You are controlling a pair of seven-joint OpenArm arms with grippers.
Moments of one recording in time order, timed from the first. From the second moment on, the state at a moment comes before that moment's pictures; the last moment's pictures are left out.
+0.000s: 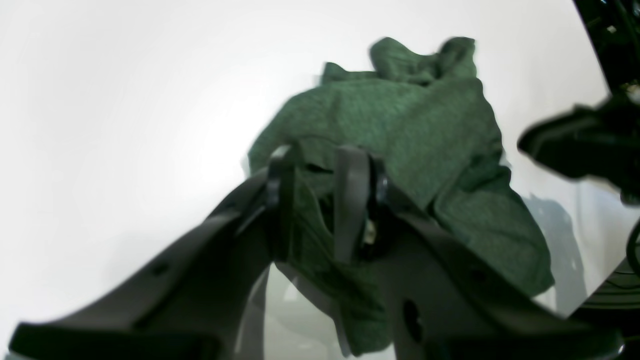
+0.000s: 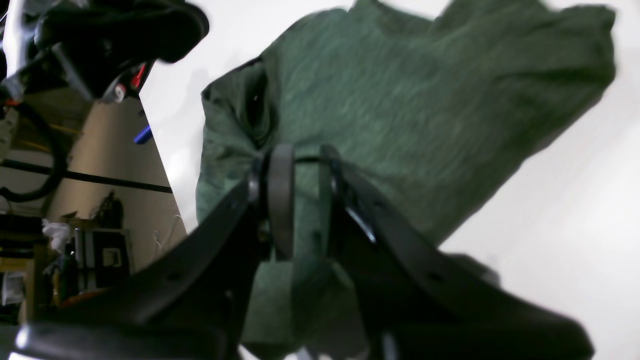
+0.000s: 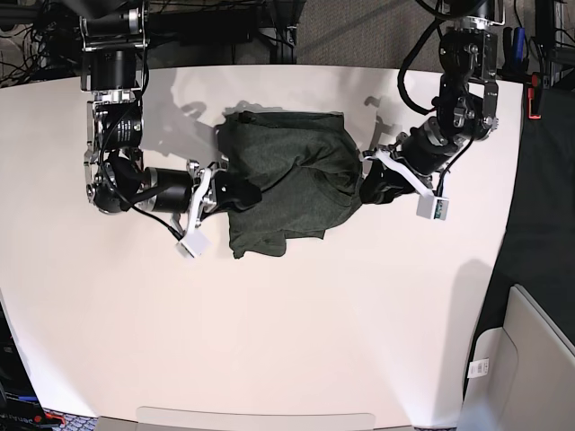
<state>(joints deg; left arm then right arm) 9.6 -15.4 -1.3 100.5 -44.2 -10.6 41.7 11.9 10.3 0.4 80.4 60.7 38.5 -74.0</state>
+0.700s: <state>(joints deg) 14.3 -13.8 10.1 107.7 -44.2 -10.5 41.8 21.3 -0.9 -2.3 70.7 39.9 38.5 -70.0</state>
